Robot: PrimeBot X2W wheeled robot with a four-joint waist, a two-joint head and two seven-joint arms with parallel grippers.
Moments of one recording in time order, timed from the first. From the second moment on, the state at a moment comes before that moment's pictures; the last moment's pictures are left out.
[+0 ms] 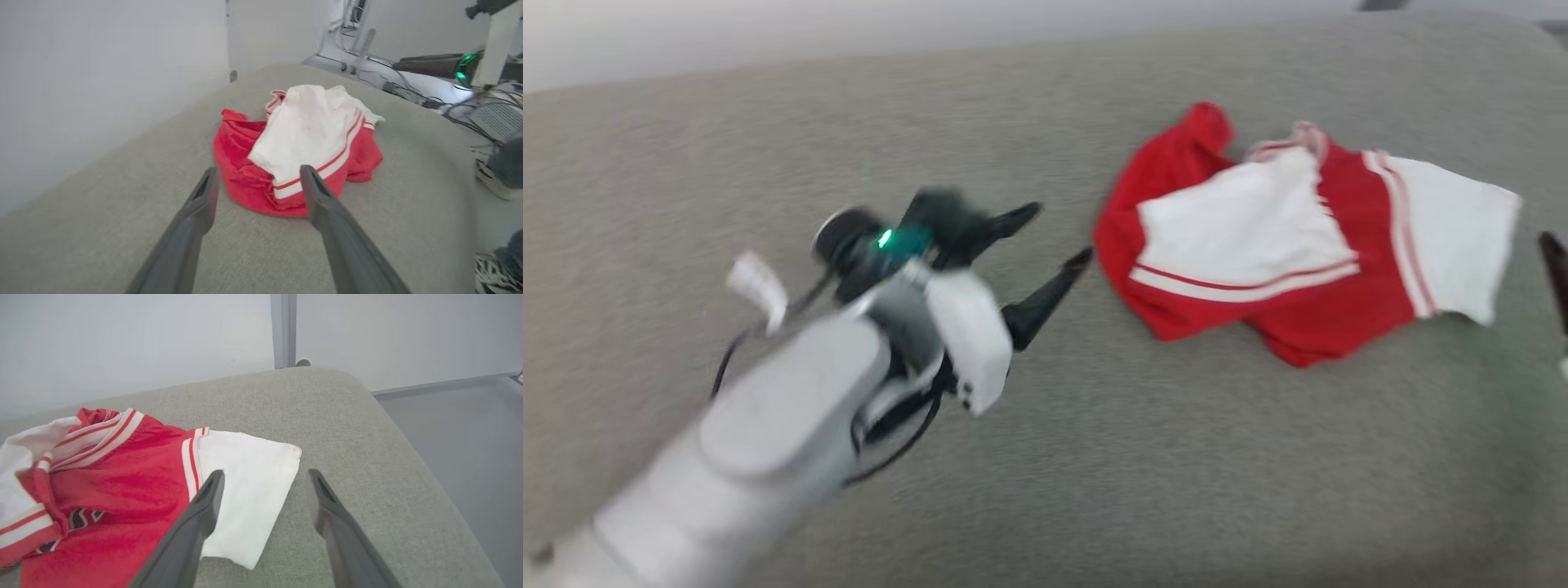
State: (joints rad) left arm -0.78 0.42 -0.89 0.29 -0.70 -0.13 0.00; right arm -0.52 -0.69 0.28 0.64 0.89 0.13 -0.03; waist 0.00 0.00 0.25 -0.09
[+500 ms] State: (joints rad) left arm -1.33 0.43 -1.21 0.63 -1.24 -0.13 0.64; right arm -0.44 -0.53 0.25 0.41 0.82 0.13 -0.03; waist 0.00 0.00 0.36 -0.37
